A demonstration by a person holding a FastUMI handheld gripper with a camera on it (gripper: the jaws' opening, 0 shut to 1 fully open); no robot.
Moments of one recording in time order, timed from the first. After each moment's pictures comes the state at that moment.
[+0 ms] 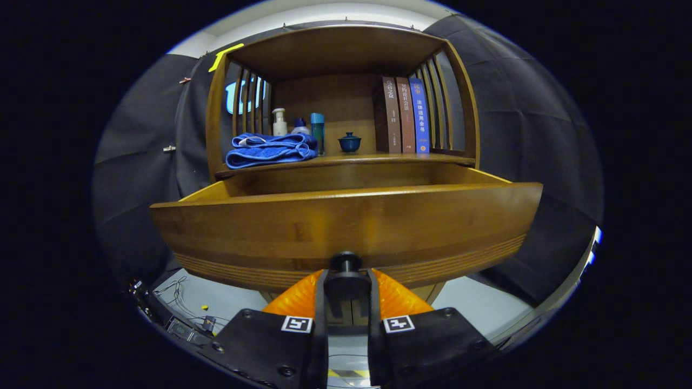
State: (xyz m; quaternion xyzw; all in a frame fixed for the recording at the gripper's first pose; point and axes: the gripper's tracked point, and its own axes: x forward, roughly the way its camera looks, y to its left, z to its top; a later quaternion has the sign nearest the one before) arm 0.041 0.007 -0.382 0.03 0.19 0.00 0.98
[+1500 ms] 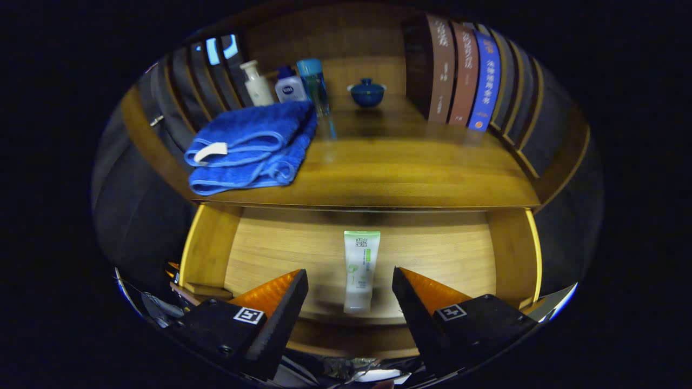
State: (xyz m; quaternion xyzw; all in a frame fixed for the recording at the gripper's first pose) arm 0.179 0.005 -0.339 0.02 0.53 0.05 0.85
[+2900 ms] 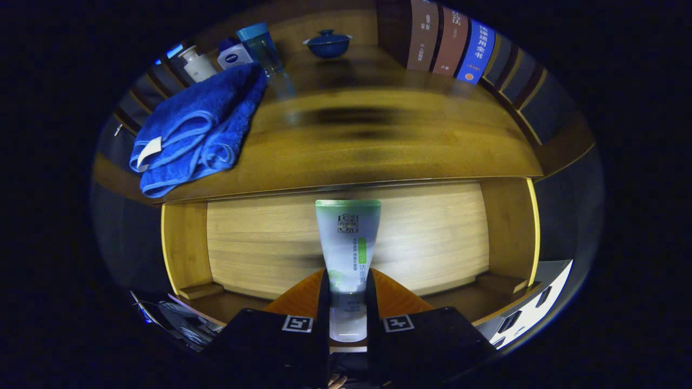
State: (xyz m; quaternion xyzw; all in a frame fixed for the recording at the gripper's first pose) arm 0.159 -0.009 -0.338 0.03 0.63 -0.01 0.78
